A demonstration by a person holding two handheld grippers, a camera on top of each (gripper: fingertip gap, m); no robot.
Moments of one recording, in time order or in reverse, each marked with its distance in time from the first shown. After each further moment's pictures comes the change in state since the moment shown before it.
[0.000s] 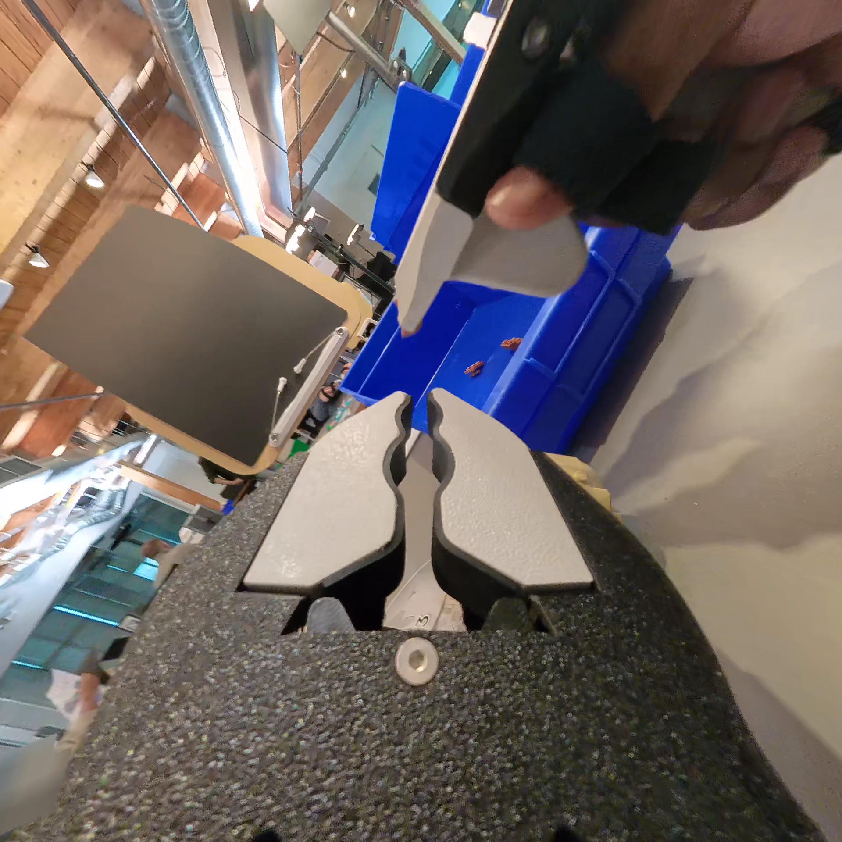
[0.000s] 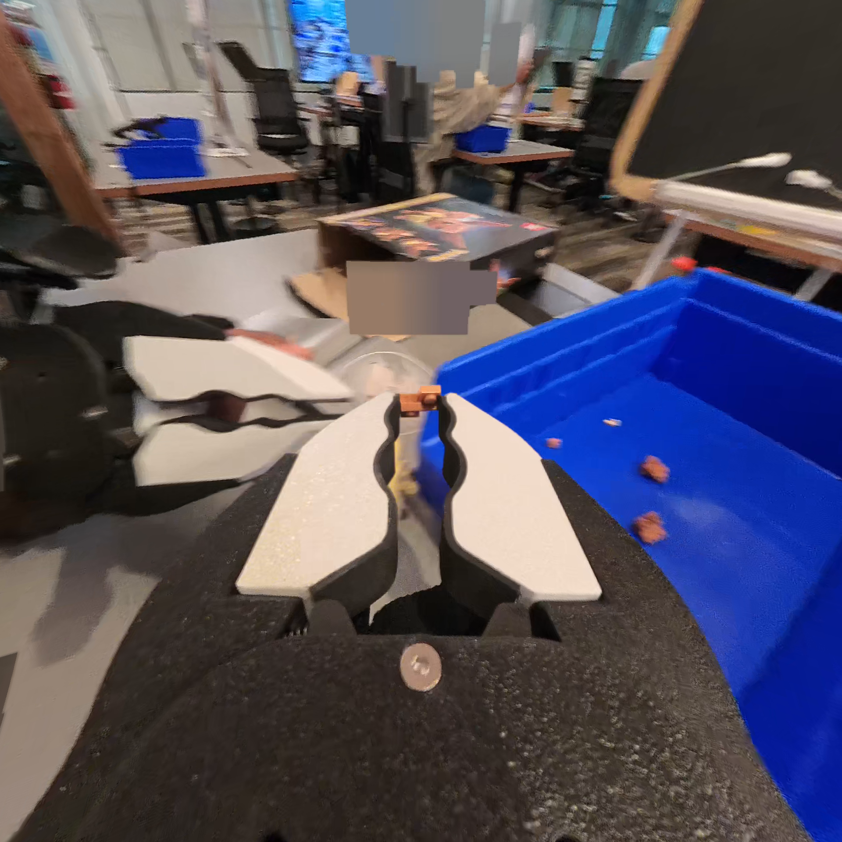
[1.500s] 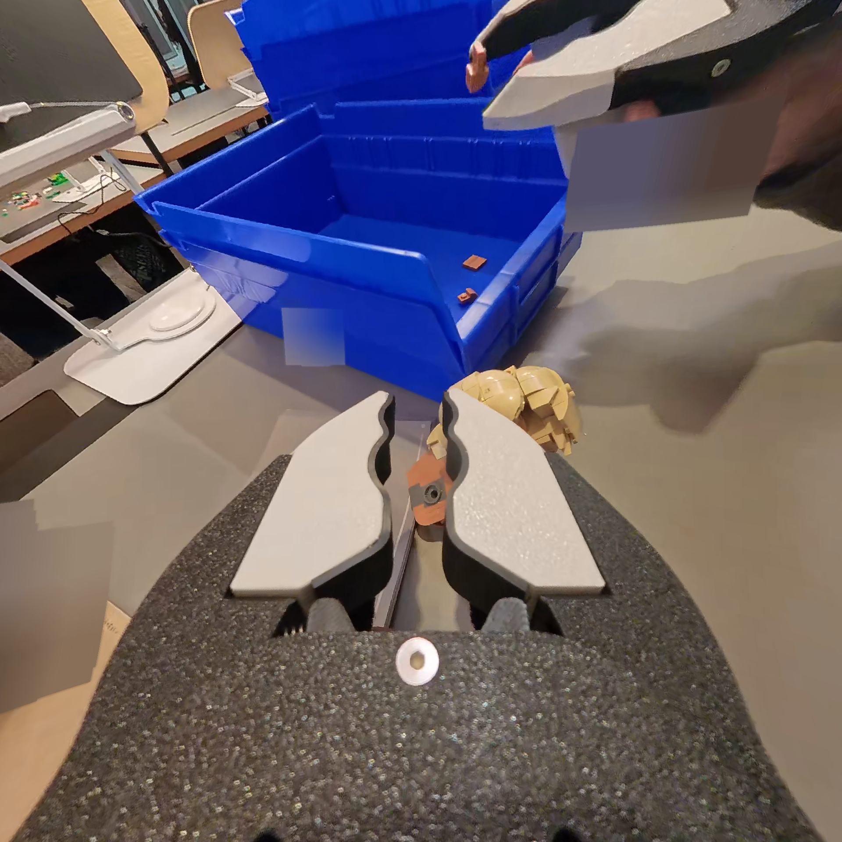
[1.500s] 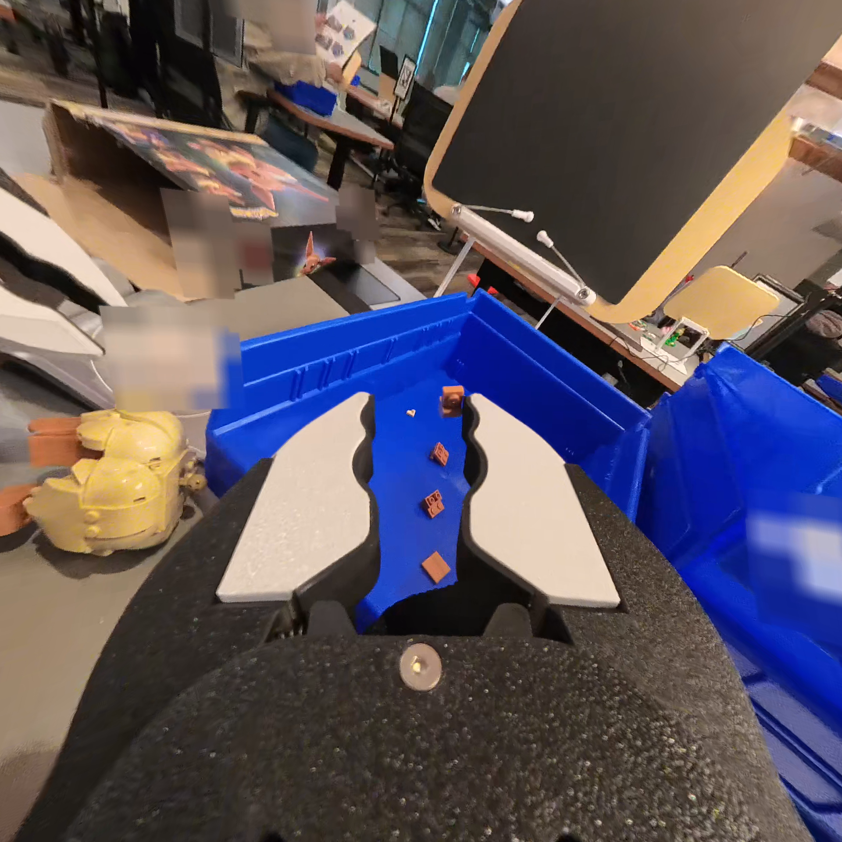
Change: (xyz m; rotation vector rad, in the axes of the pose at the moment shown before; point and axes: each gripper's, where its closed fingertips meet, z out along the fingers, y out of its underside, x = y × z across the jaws) left arm -0.011 0.071 -0.010 -0.102 0.501 -0.661; right arm 0.075 -0.009 -0.014 -0.042 0.384 -0.312
